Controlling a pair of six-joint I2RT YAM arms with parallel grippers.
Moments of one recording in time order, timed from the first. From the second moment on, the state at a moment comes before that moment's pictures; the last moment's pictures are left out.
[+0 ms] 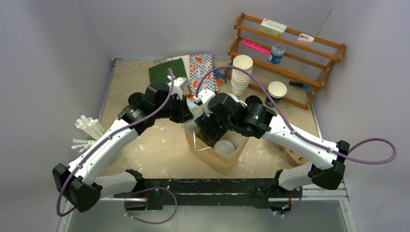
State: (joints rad) left arm -0.60 1.16 1.17 -0.62 0.28 -0.37; right arm 1.07 1.38 1.54 -0.98 0.18 0.16
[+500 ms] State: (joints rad) left arm -0.60 1.16 1.14 -0.57 0.25 -0.32; right arm 1.08 1.39 1.47 -0.84 0.09 0.15
